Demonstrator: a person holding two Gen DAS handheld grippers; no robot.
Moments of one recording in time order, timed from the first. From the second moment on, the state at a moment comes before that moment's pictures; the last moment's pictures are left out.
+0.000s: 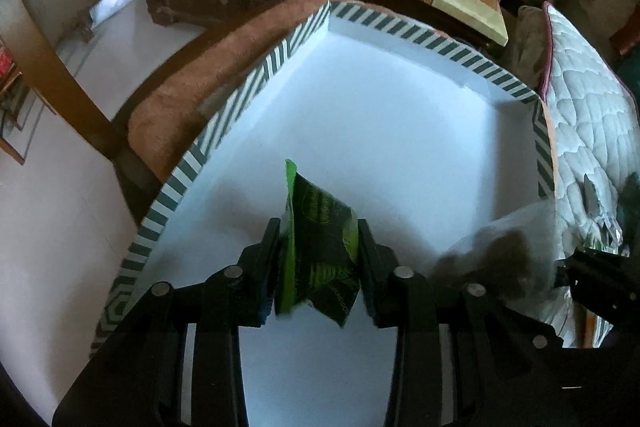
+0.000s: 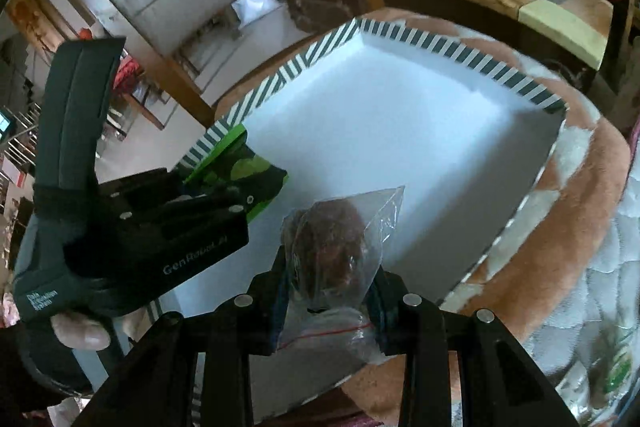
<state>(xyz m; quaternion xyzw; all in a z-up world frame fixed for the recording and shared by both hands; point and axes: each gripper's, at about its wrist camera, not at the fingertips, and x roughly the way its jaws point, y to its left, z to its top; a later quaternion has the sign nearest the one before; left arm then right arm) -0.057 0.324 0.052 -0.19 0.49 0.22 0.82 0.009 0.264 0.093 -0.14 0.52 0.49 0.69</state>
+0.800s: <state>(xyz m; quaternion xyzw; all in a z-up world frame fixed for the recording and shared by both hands) -0.062 0.245 0.113 -0.18 0.44 0.12 0.87 -0.007 0.084 0.118 -0.05 0.51 0.38 0.77</state>
